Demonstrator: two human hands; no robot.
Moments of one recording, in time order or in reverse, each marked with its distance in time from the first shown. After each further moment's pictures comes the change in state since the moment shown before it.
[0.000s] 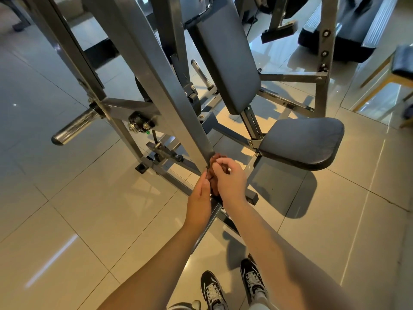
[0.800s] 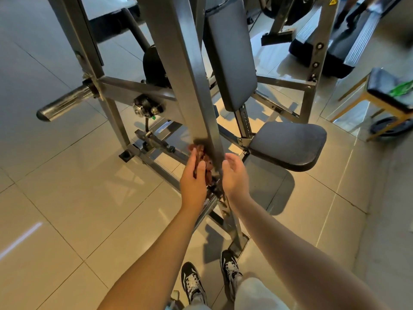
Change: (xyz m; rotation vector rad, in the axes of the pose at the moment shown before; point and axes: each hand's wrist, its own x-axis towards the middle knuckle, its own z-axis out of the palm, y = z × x) left_hand 0.013 0.006 -0.020 -0.068 0.226 0.101; right_hand -0.029 -0.017 -0.008 -0.087 -0.083 -0.001
